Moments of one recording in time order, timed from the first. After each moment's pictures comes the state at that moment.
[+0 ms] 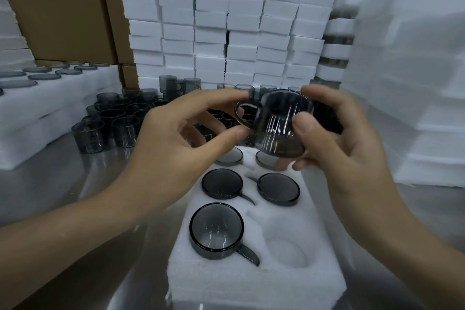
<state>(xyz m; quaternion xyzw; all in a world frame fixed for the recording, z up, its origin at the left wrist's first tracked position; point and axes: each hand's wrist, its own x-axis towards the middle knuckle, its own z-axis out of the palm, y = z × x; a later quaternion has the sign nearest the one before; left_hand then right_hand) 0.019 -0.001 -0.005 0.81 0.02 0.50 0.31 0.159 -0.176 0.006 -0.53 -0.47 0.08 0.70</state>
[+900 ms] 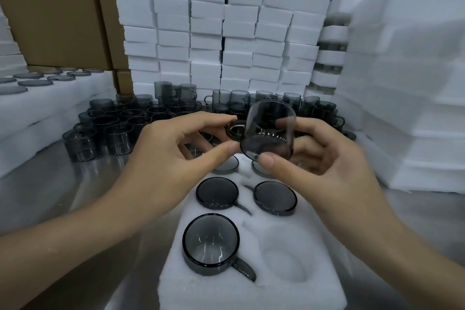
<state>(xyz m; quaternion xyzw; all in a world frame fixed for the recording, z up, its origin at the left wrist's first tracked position) 0.018 0.002 -0.009 0.82 0.09 0.45 0.34 0.161 -0.174 0.004 -0.60 -0.46 0.07 0.64</state>
